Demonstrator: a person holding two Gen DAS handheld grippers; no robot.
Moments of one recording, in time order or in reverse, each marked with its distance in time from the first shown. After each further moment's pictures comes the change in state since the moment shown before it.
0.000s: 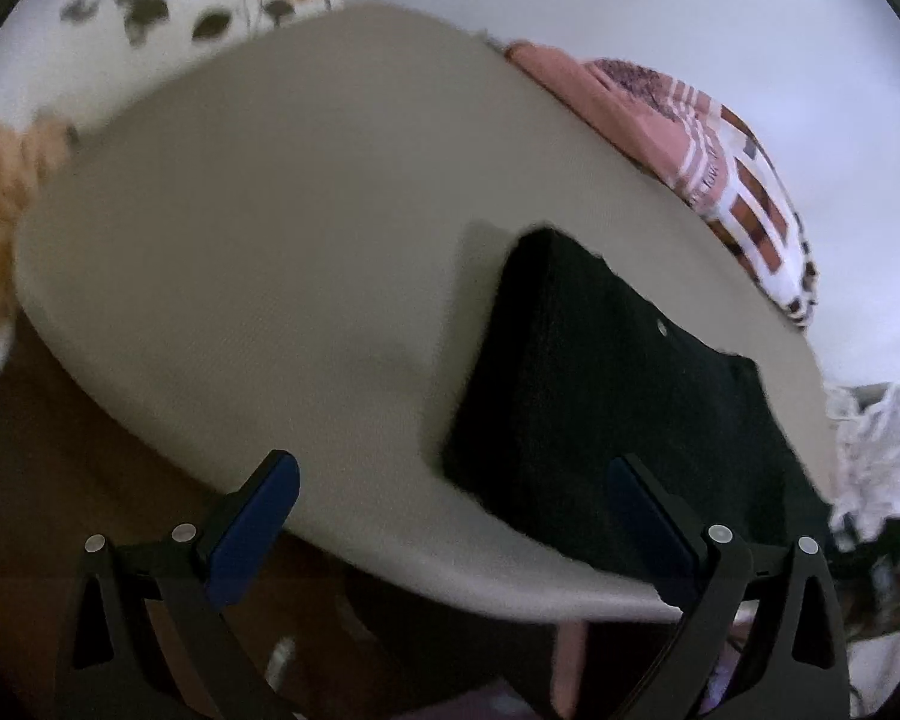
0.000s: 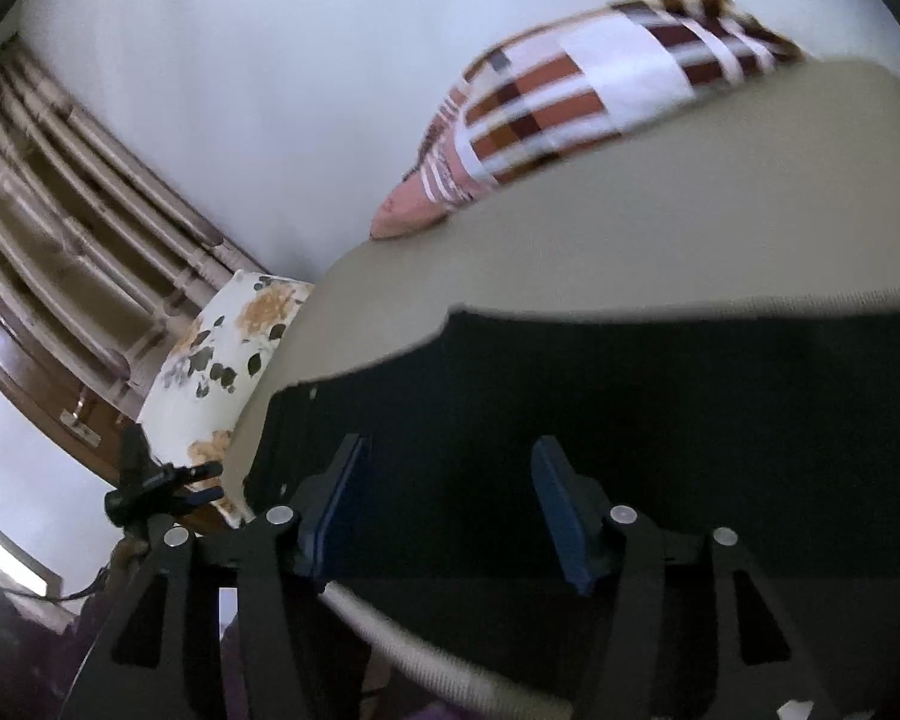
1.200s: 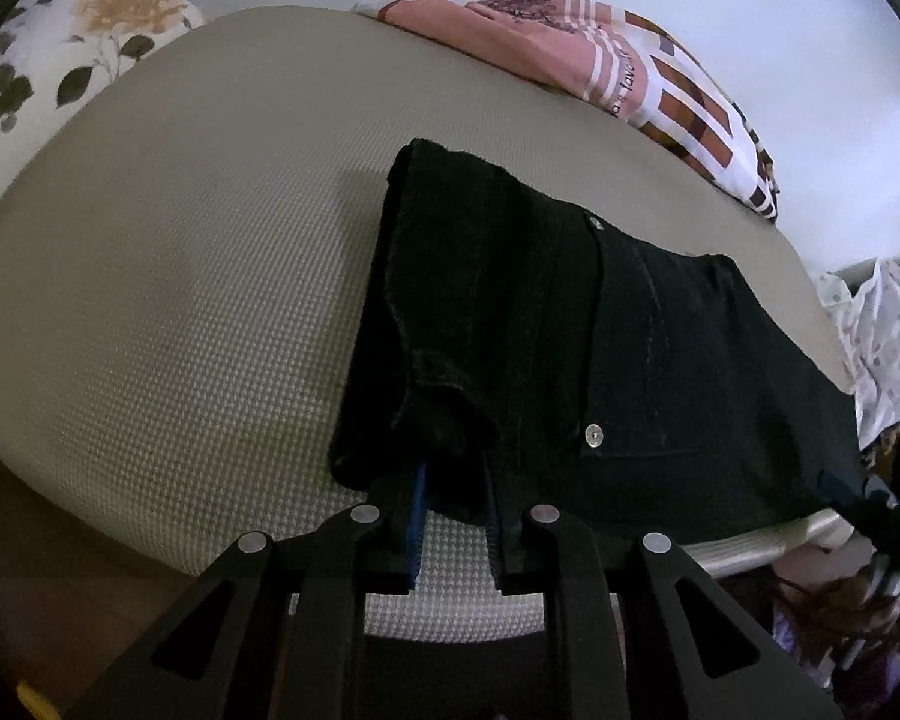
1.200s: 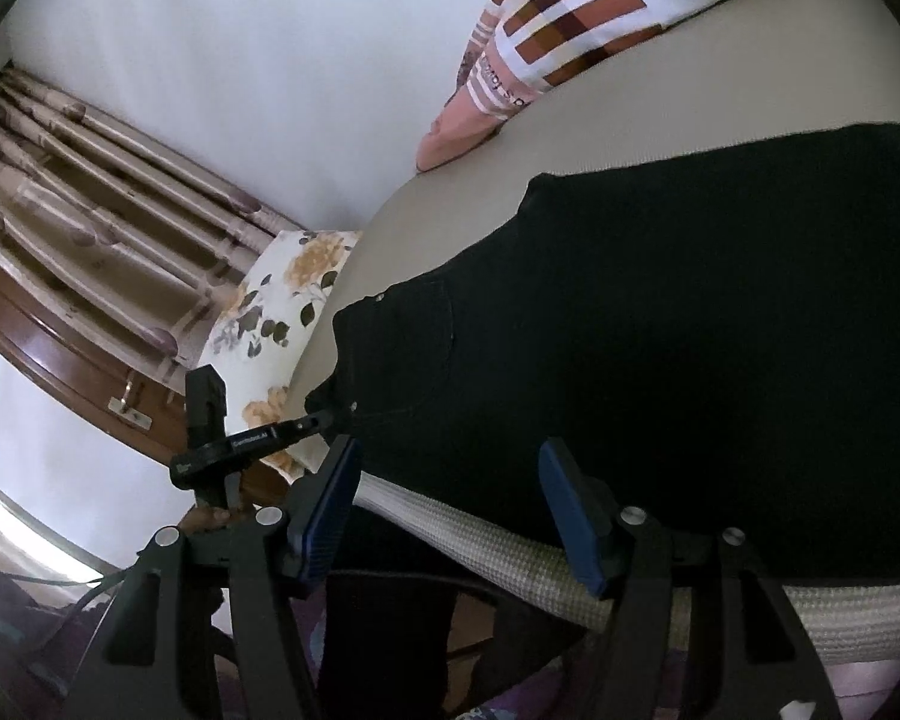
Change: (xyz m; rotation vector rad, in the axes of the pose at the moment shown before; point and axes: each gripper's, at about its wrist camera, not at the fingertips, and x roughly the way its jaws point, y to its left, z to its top) left arm 0.037 -0.047 -0.007 0.278 0.021 -0.013; right arm 0.037 0.034 -0.055 0.058 0.094 0.129
